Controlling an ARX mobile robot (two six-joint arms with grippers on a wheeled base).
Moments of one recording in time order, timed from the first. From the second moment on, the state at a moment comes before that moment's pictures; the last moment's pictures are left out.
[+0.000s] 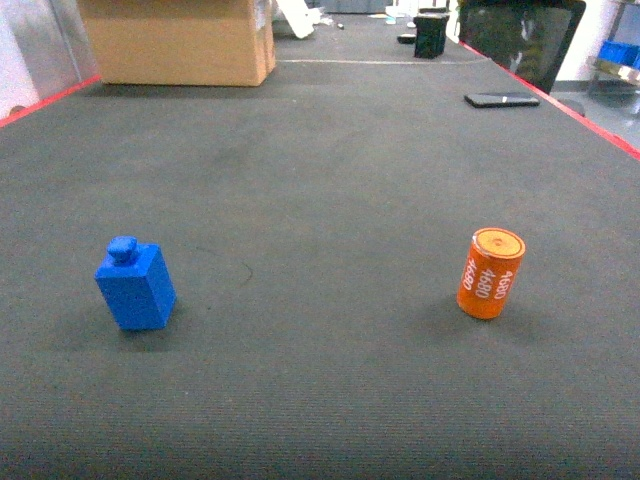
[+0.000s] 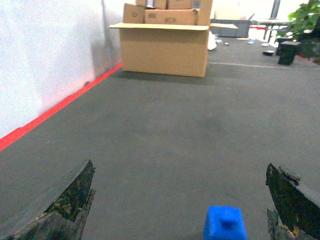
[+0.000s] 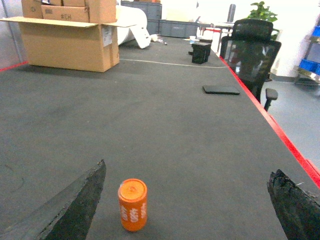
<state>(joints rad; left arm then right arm) -0.12 1.06 0.23 0.86 -0.29 0.02 0.24 0.84 0.20 0.68 0.20 -0.05</state>
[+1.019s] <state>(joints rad) -0.19 2.03 0.70 0.98 -0.24 -0.09 0.26 2.03 0.78 0.91 0.12 0.10</state>
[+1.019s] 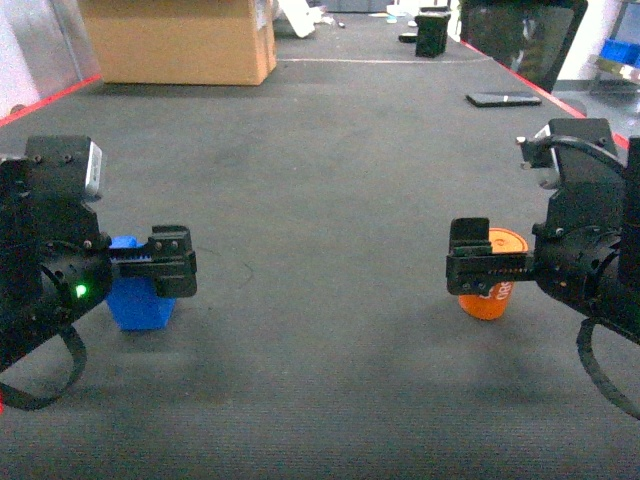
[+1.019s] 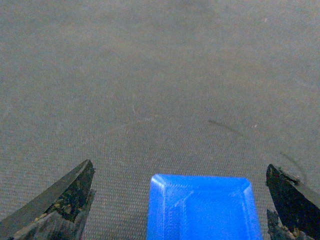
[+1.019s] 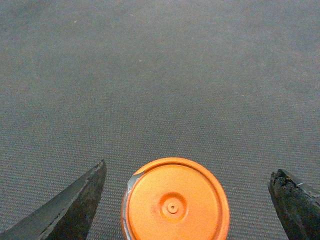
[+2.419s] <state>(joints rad) -0.19 1.70 0.41 1.19 -0.42 -0.07 0.23 1.64 0.45 1.04 0.21 0.11</state>
